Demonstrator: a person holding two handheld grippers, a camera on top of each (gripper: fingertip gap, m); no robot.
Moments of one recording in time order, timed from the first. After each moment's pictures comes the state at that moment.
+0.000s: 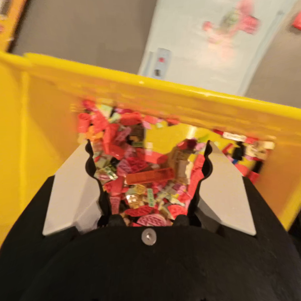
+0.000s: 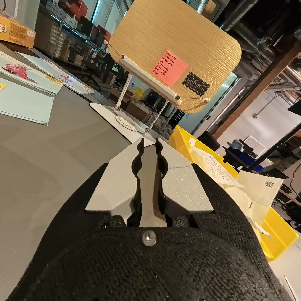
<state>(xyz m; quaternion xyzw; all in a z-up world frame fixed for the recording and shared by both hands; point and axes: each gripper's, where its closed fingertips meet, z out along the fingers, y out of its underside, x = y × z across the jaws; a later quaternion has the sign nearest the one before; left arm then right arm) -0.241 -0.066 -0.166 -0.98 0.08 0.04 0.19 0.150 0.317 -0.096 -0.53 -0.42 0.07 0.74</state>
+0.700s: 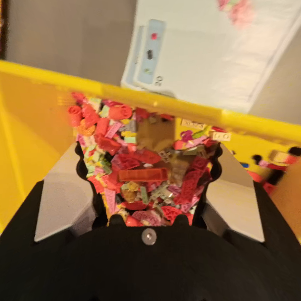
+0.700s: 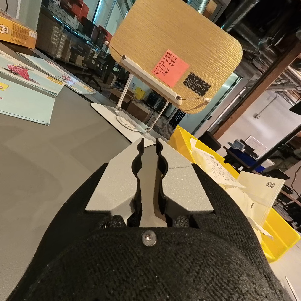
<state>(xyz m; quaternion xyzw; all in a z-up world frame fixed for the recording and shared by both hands) -0.237 -0.073 -0.187 -0.98 0.08 0.14 0.12 0.149 0.317 -0.097 -0.52 -0.42 0.07 0.74</state>
